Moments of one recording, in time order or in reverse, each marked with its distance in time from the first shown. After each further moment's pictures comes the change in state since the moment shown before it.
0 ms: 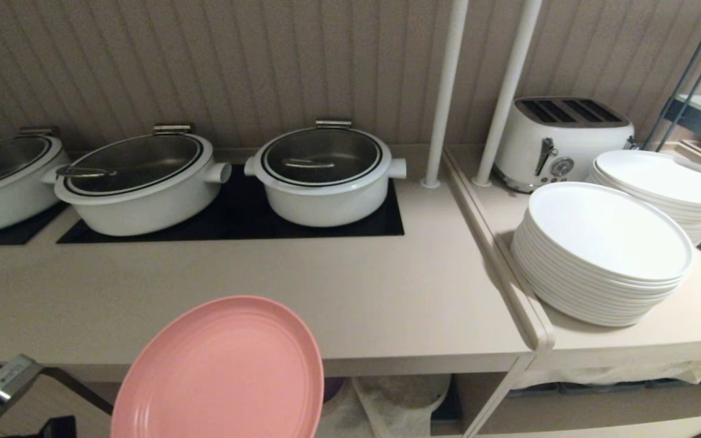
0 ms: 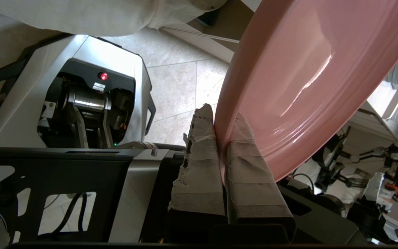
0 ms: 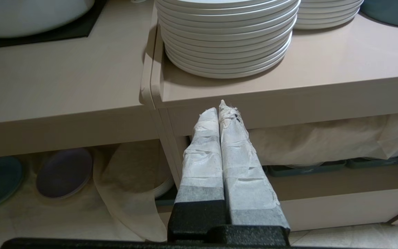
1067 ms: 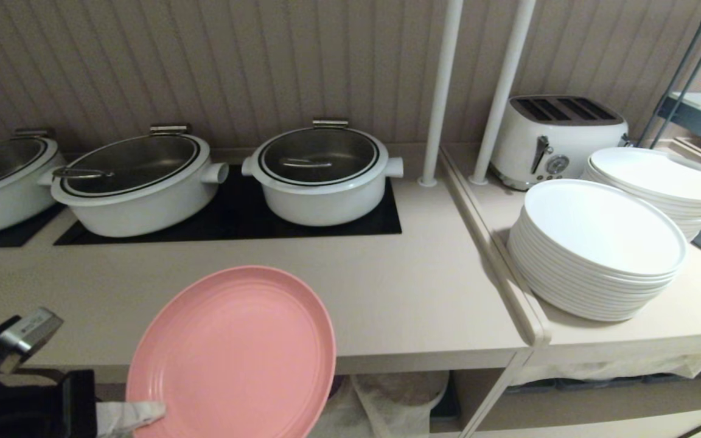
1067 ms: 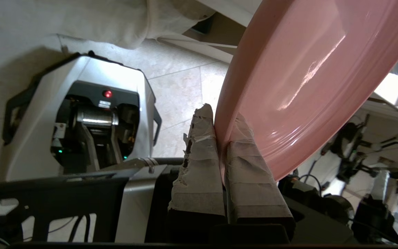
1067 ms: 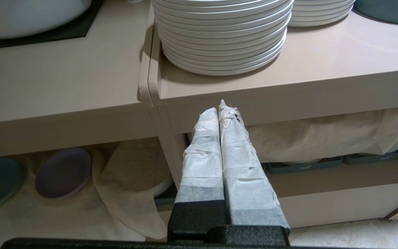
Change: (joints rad) left arm 0.002 0.108 -0.133 0.008 0.000 0.096; right arm 0.000 0.000 0.000 0.000 0.000 0.000
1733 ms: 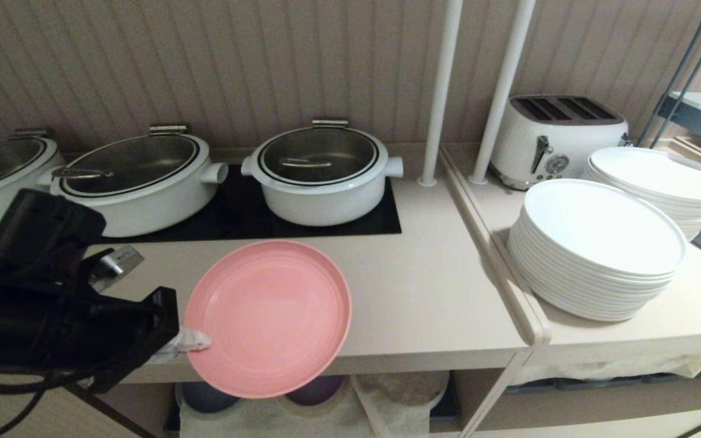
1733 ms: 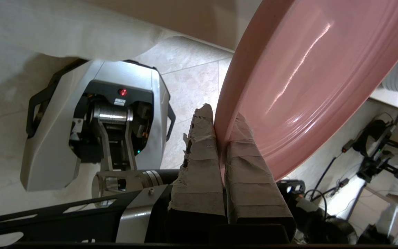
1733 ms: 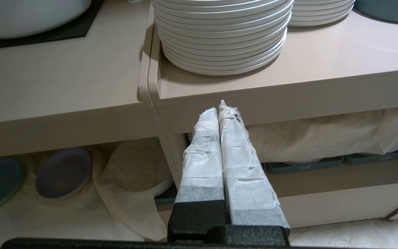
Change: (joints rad) left arm 0.023 0.365 -0.285 0.062 0.007 0.072; right arm 0.000 0.000 0.000 0.000 0.000 0.000
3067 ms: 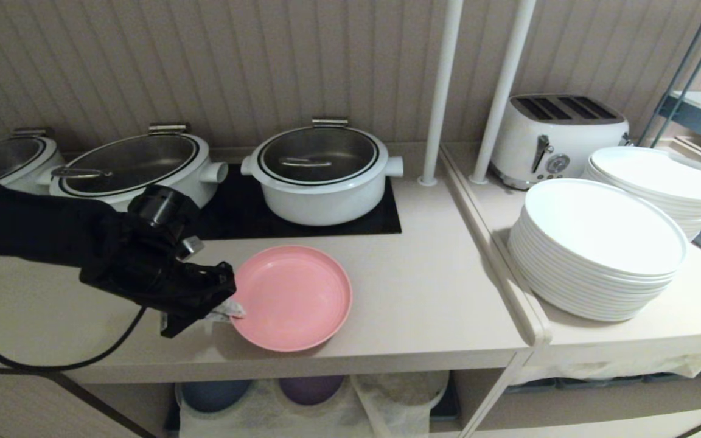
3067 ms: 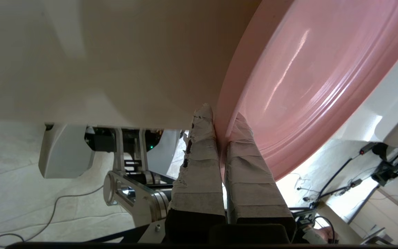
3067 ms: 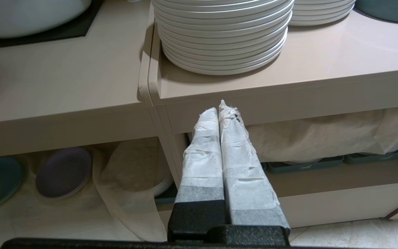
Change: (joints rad) left arm 0.061 0.430 -0.283 0.028 -0.010 0.075; right arm 0.000 0.000 0.000 0.000 0.000 0.000
